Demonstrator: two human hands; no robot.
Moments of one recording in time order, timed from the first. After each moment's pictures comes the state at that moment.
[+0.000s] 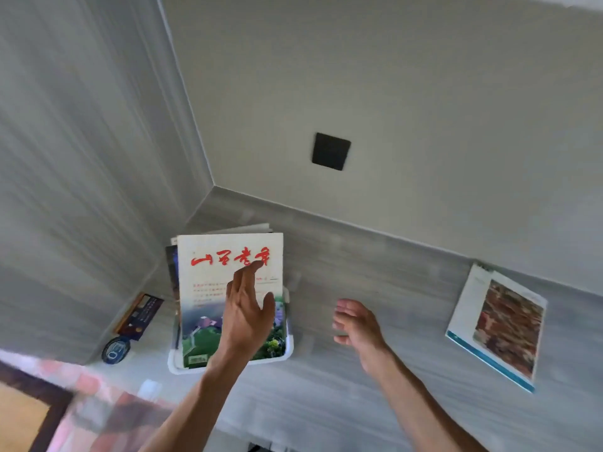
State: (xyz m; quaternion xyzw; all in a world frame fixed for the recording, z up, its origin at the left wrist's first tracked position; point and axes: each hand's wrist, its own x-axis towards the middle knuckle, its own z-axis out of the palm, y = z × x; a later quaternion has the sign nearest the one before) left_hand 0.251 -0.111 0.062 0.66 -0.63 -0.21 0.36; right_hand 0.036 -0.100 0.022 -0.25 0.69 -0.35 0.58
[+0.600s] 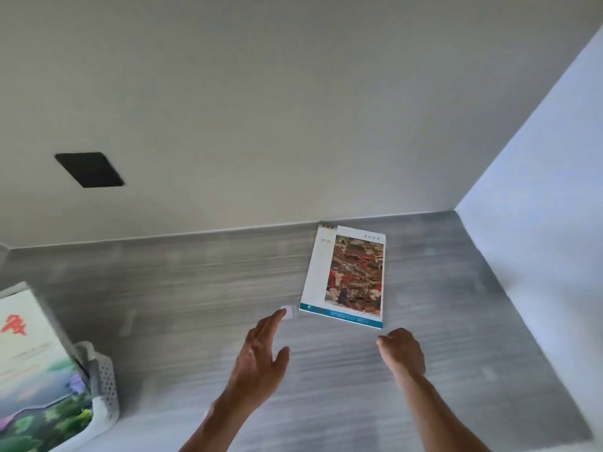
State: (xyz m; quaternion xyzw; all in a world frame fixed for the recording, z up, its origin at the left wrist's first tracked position) left_hand -0.091 -0.031 0.022 0.48 -0.78 -0.38 0.11; right_hand -0.349 0.056 -0.056 -0.11 0.93 -0.16 0.31
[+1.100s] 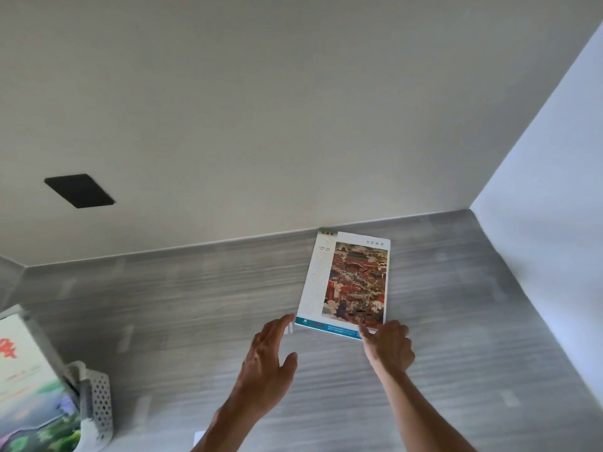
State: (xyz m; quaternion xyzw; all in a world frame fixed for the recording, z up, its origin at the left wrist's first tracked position) left_hand -0.147 -0.036 0.021 0.49 -0.79 -0.36 0.10; right_hand -0.367 0.009 -0.088 -0.18 0.95 -0.09 0.24
